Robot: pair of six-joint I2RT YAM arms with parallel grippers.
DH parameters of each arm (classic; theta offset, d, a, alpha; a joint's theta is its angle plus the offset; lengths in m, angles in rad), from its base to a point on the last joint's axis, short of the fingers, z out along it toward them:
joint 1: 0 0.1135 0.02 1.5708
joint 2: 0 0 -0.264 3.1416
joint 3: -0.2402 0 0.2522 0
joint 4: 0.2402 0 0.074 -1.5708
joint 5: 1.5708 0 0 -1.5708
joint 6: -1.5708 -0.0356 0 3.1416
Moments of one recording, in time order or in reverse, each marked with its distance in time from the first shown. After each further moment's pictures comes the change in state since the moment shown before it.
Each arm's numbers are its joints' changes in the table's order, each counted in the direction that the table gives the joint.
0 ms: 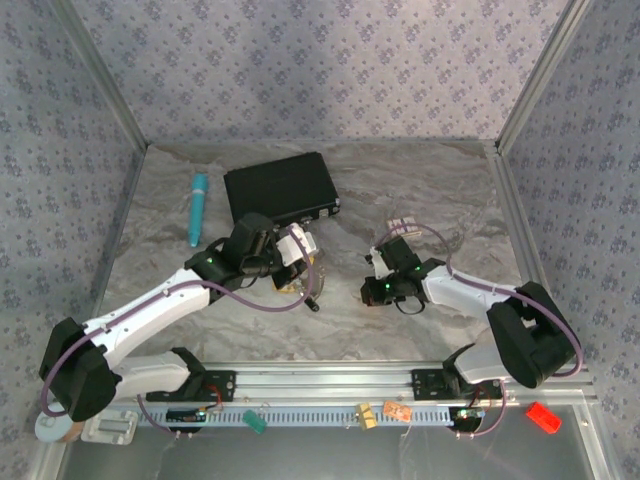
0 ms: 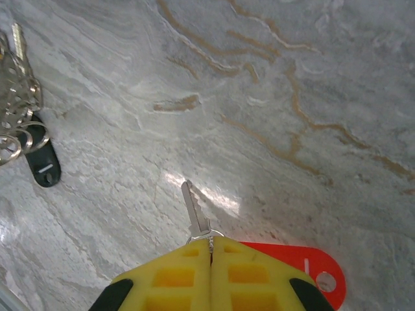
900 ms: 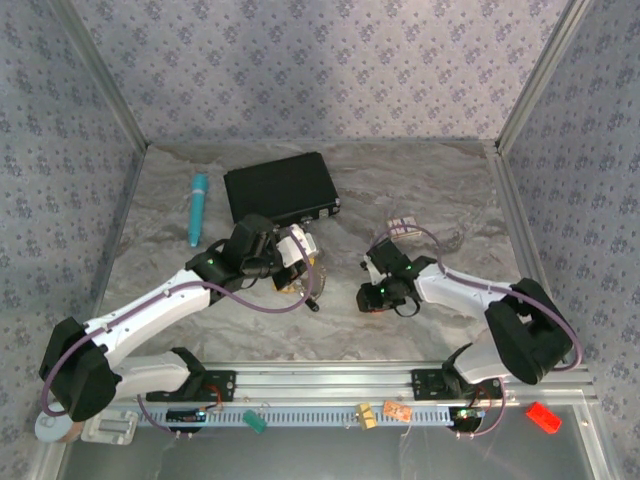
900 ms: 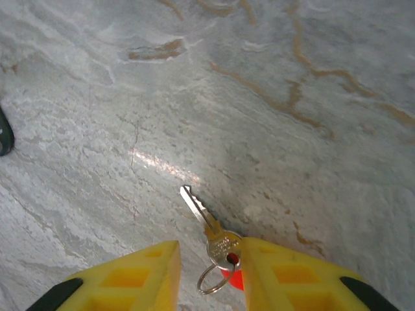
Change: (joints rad) left arm -0.002 0.000 0.016 -0.019 0.008 0.000; right arm 0.084 -0.008 -0.057 0.143 0.119 -0.012
